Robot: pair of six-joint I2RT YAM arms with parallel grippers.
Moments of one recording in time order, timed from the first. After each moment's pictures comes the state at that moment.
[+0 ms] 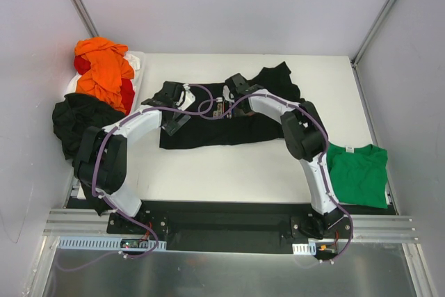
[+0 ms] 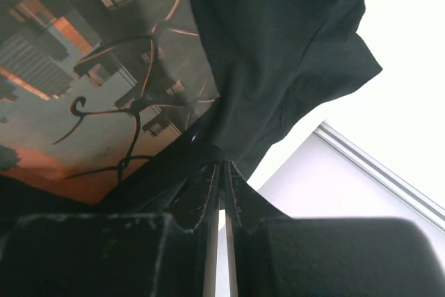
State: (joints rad) left arm -0.33 1.64 1.07 -0.46 -0.35 0.55; right arm 0.61 2.27 1.76 -0.53 0.64 -0.92
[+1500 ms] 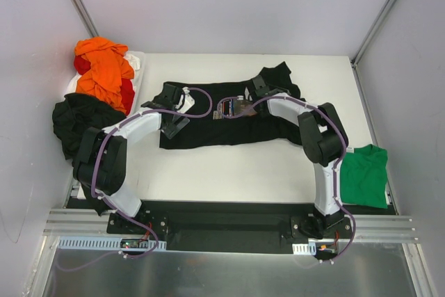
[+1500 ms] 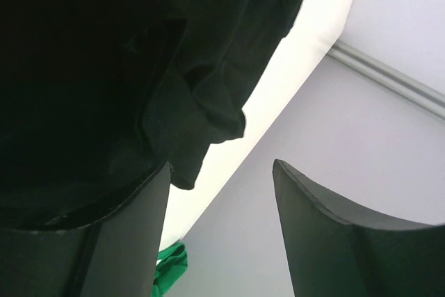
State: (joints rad) left arm -0.33 1.62 1.03 -0.45 -0.35 0.55; right arm 0.51 2.09 1.48 -0.42 0.76 -0.87
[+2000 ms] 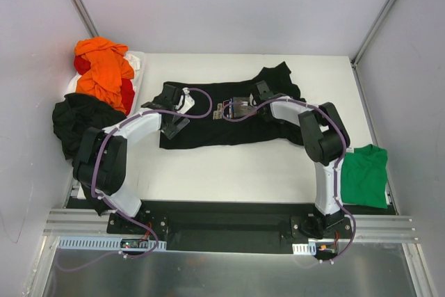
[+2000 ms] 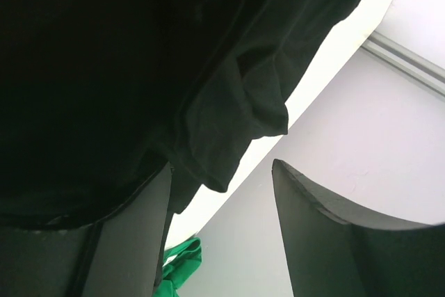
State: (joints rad) left arm -0.33 1.62 1.02 -0.45 -0.35 0.55; right arm 0.48 2.09 1.40 -0.41 0.73 -0.85
